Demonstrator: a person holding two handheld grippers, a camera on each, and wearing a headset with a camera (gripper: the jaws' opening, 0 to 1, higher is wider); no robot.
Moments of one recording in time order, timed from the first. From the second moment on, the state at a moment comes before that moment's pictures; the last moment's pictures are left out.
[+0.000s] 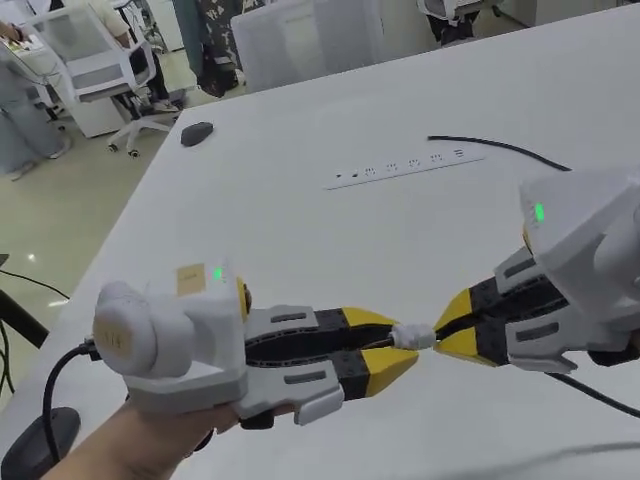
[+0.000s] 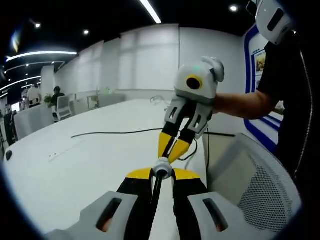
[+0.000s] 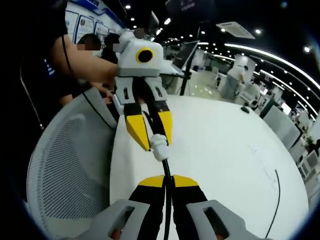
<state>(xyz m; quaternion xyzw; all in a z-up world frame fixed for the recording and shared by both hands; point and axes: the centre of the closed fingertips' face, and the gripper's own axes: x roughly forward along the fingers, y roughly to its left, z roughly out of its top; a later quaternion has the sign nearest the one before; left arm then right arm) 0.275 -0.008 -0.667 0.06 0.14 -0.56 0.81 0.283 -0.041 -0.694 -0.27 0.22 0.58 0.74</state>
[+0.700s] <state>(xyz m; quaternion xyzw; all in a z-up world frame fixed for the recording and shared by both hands) 0.285 0.013 -0.665 0.05 0.13 -0.54 0.83 0.300 -0.104 -0.750 -0.28 0.29 0.49 0.77</state>
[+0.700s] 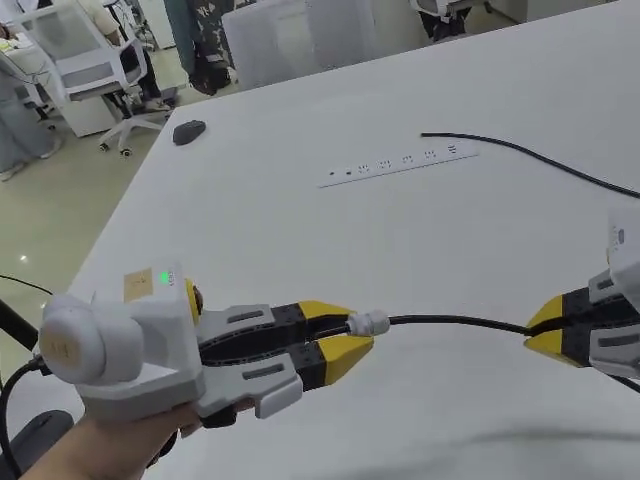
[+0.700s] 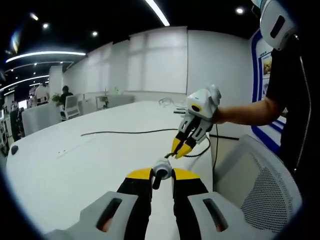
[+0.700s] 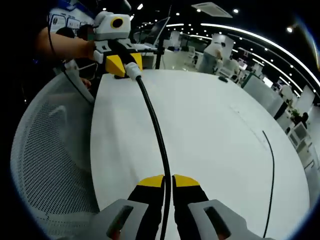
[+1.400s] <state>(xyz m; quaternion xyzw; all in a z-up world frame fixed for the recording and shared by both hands) 0.278 0.013 -0.668 0.05 0.14 -0.55 0.83 0.279 0.011 -0.694 -0.27 0.17 0.62 0.72</state>
